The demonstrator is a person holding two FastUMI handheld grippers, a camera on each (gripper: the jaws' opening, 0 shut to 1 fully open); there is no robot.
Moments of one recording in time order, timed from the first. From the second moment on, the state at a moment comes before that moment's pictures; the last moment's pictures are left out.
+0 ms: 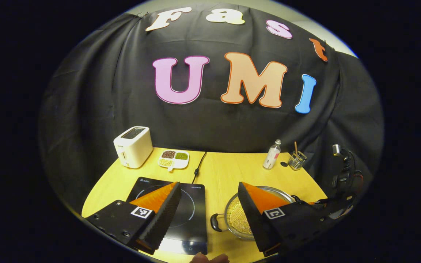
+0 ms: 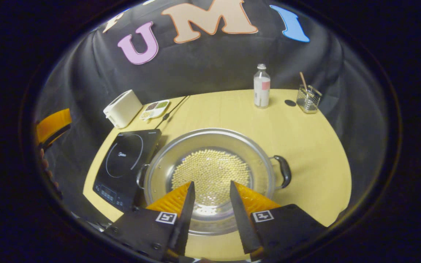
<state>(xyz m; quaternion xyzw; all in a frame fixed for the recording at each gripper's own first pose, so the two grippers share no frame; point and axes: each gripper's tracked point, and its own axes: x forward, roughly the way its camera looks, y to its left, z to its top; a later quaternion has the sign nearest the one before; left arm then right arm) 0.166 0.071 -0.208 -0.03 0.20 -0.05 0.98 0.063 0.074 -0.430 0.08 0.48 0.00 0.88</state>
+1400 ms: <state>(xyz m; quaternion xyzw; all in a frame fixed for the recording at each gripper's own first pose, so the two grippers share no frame) 0.175 0.038 -0.431 -0.03 0.43 -0.02 0.90 0.076 -0.030 -0.529 0.04 0.51 -0.04 0.86</state>
